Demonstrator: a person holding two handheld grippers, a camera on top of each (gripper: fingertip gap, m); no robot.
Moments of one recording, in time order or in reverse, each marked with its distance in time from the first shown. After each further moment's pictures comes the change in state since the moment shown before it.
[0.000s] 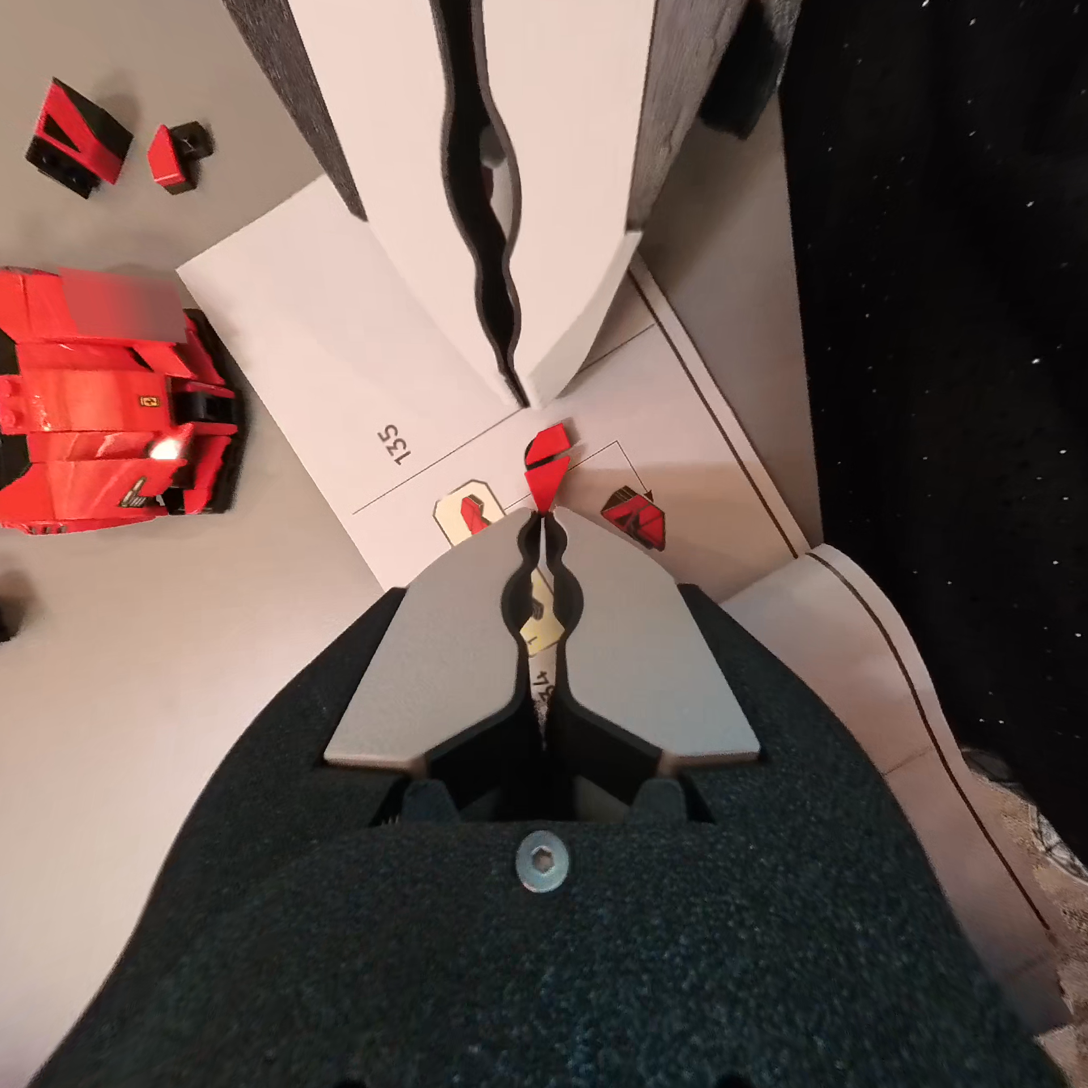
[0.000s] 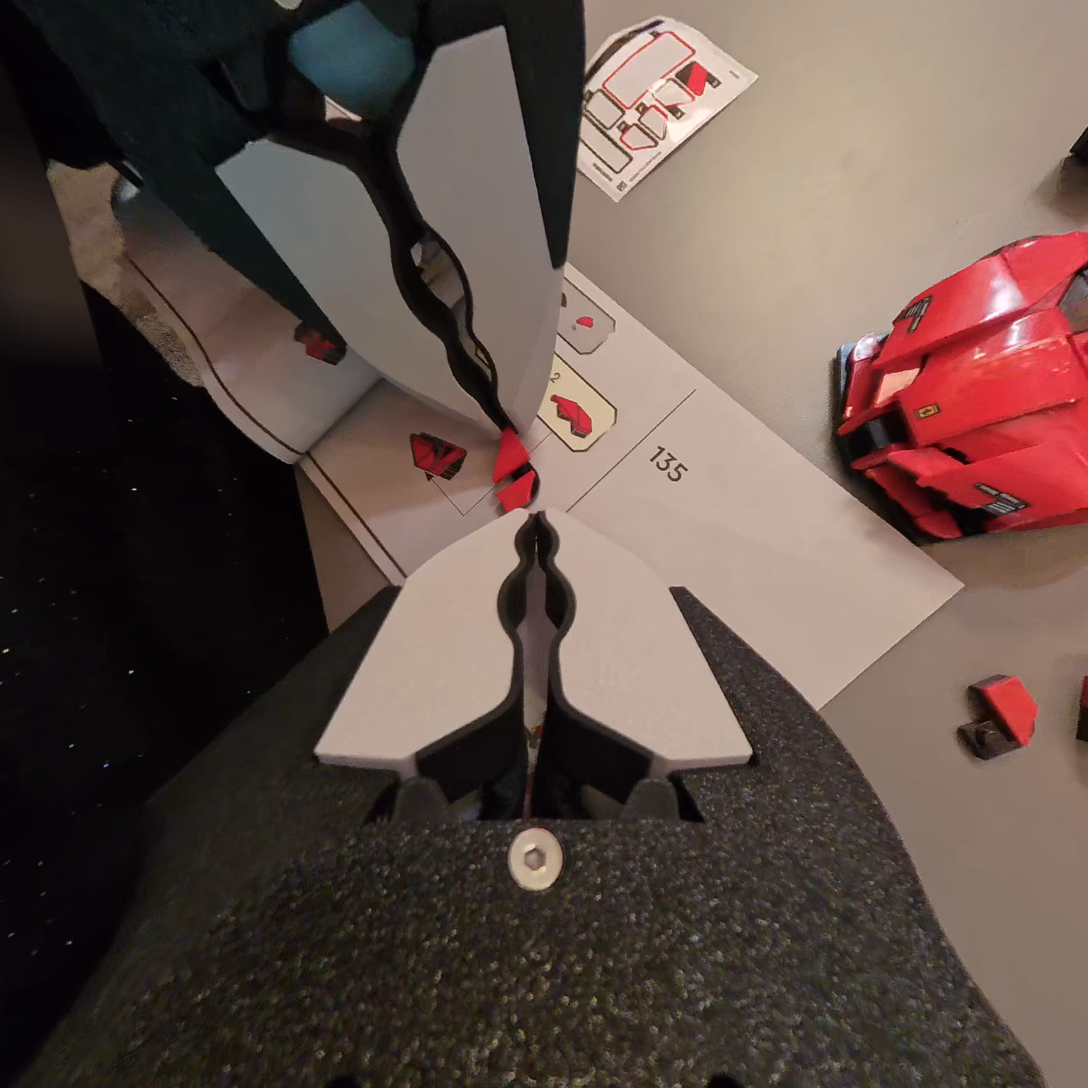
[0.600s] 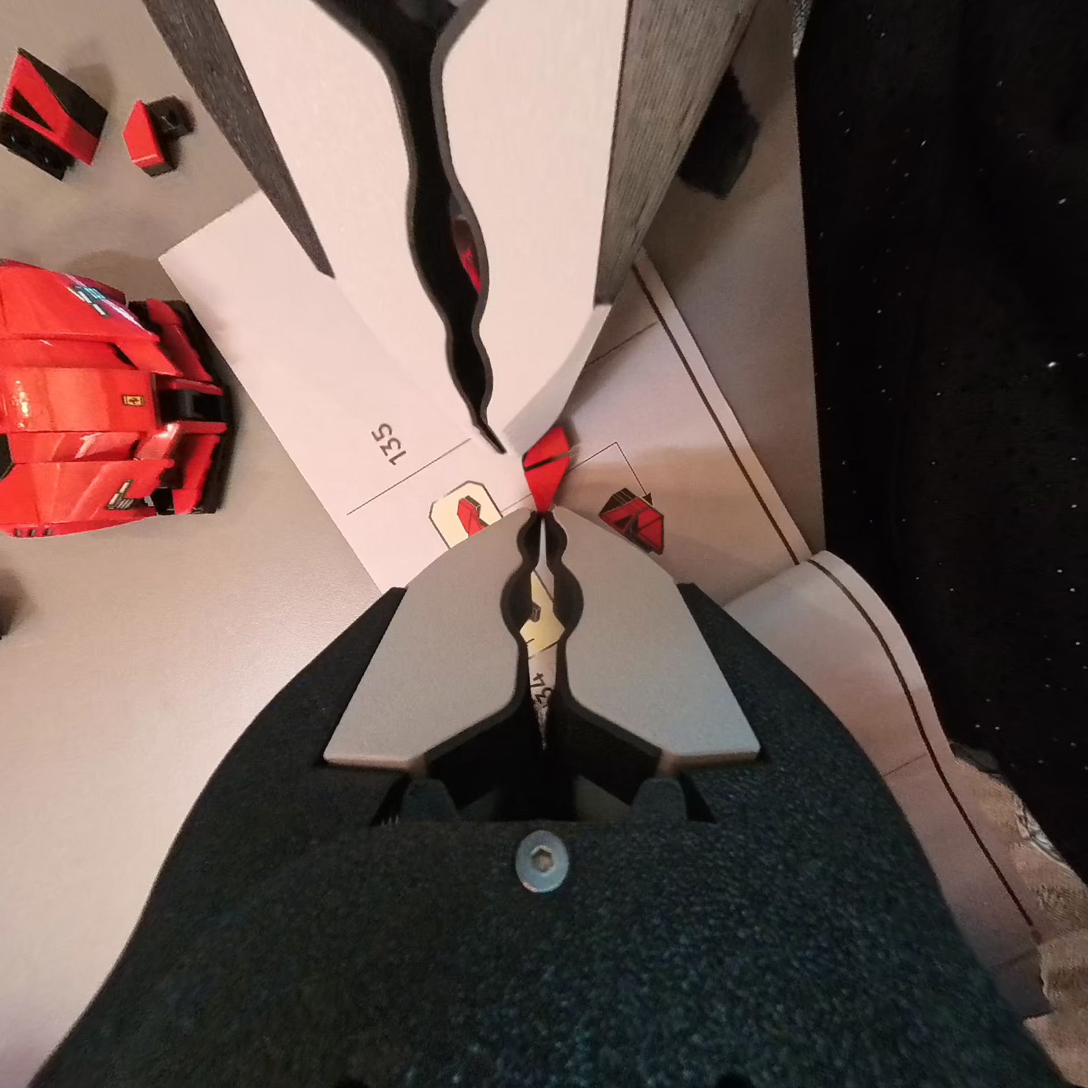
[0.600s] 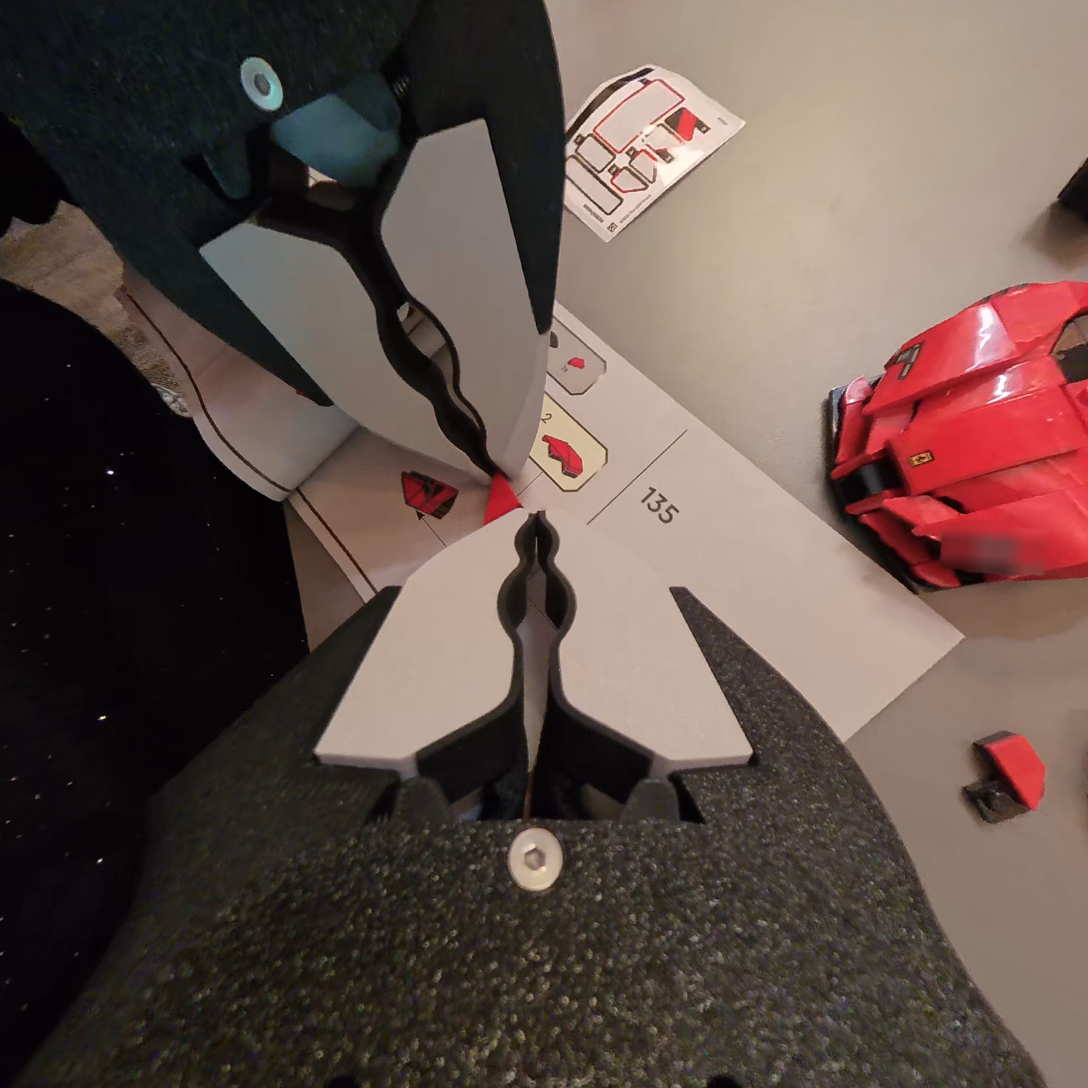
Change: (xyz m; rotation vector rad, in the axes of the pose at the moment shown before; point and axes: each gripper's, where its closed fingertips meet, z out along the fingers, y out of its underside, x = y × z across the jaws) left arm 0.001 0.001 0.003 -0.044 -0.003 -0.007; right arm 0.003 -0.010 0.009 0.038 -0.007 0.000
